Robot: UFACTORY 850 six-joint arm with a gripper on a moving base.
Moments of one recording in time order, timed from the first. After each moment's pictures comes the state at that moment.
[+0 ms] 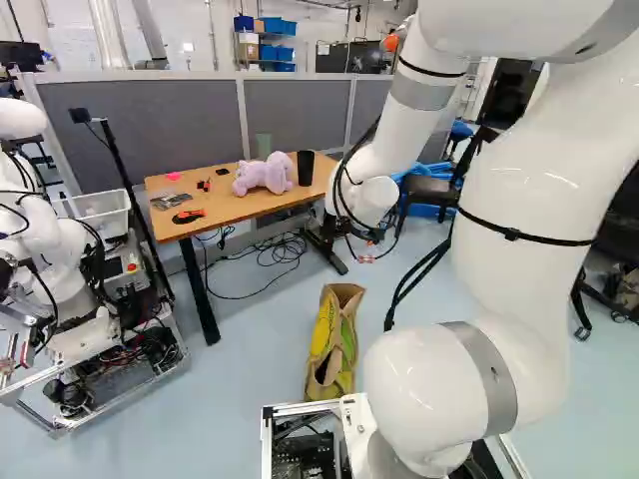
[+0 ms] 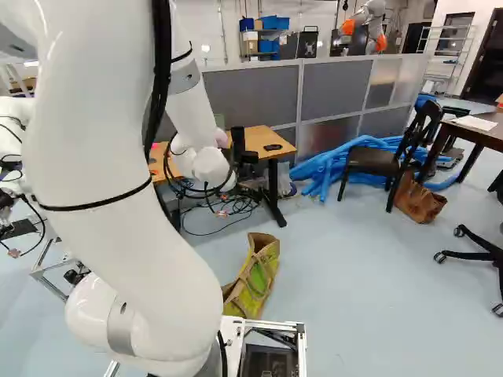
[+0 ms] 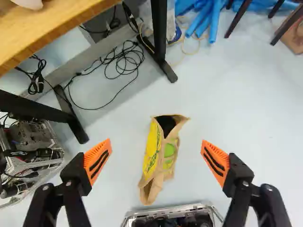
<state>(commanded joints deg) -0.1 -10.7 -31.7 10.1 11.1 0.0</state>
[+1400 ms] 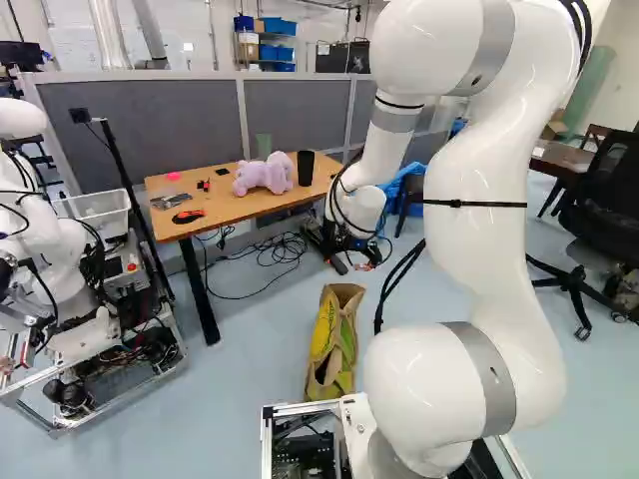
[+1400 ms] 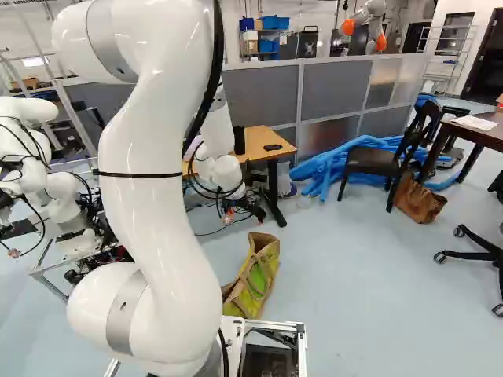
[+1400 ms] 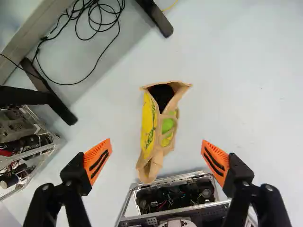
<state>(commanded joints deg) -2.3 -28.2 -41.6 12.3 3.9 0.0</state>
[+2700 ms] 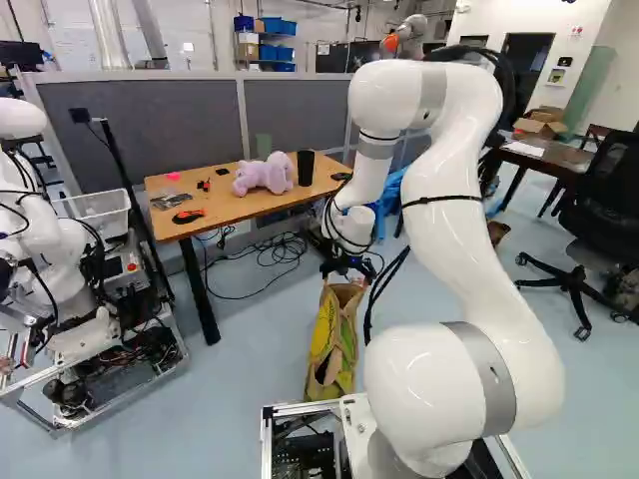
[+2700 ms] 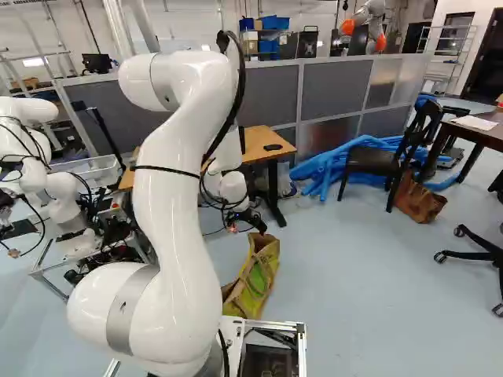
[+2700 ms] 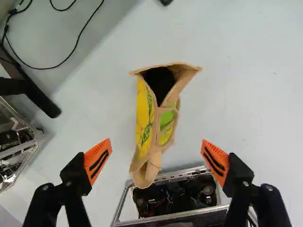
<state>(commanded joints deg) -2.3 -43.9 -50.2 12.3 3.9 0.0</state>
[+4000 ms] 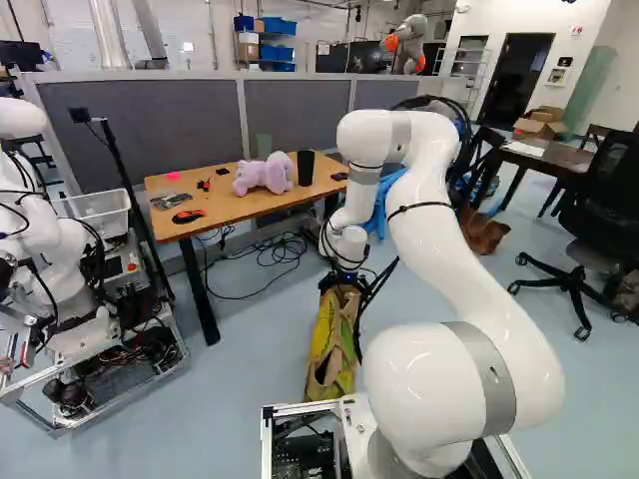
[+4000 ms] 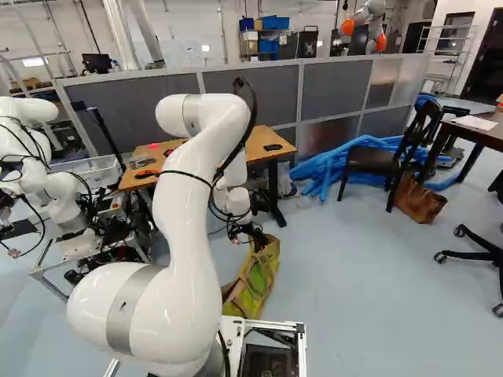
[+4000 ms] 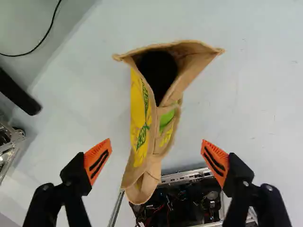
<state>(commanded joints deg) -2.3 -59.0 -60.2 12.3 3.9 0.0</state>
